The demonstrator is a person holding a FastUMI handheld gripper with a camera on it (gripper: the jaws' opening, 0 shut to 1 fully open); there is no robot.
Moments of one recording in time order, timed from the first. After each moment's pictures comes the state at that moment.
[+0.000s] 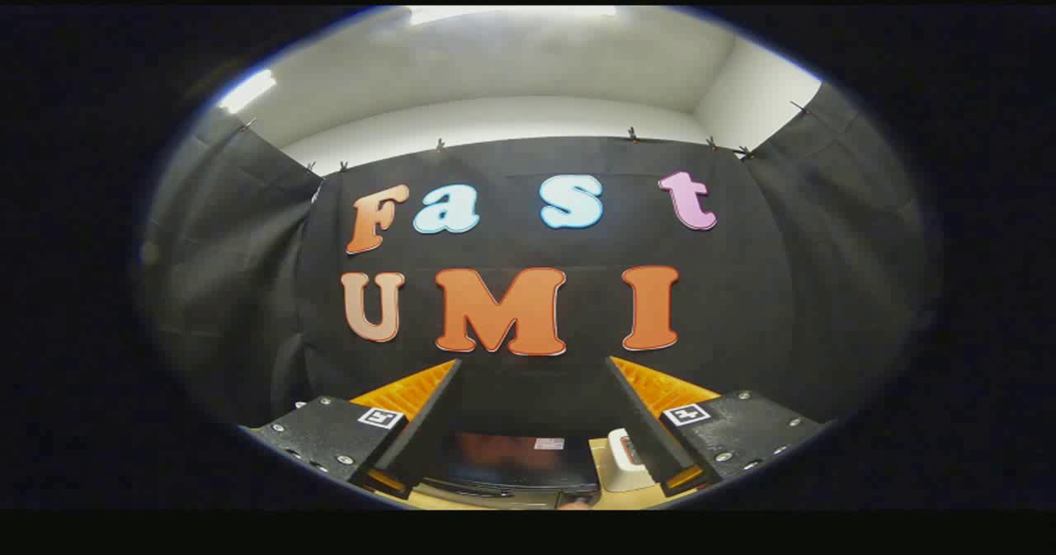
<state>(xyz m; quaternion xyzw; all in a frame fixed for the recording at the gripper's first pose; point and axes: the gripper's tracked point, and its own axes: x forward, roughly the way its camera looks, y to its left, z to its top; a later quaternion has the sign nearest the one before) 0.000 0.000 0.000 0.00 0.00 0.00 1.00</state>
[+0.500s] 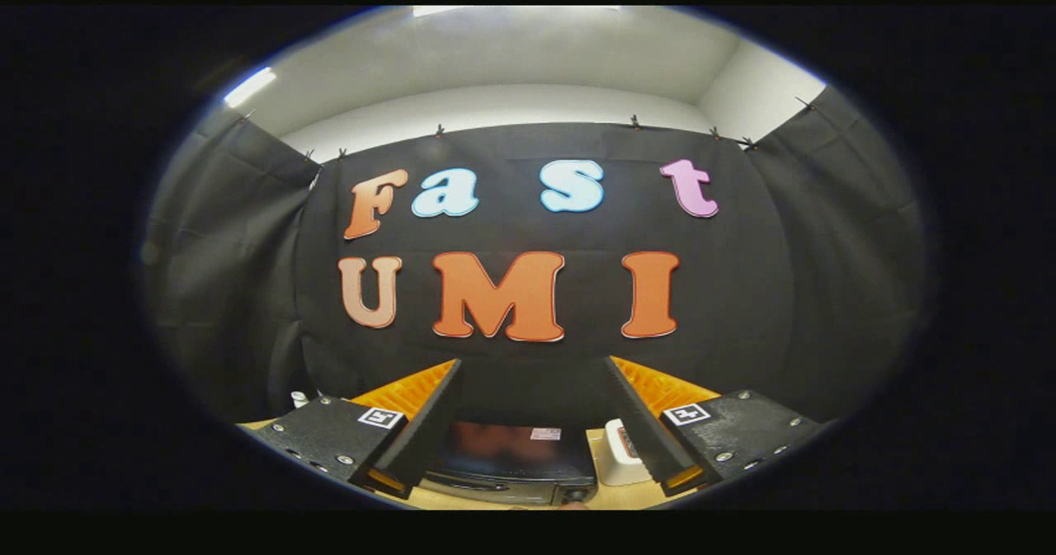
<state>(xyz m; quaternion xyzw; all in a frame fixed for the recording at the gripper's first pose) 0.002 -0.001 -0.018 -0.02 0.03 0.00 1.00</state>
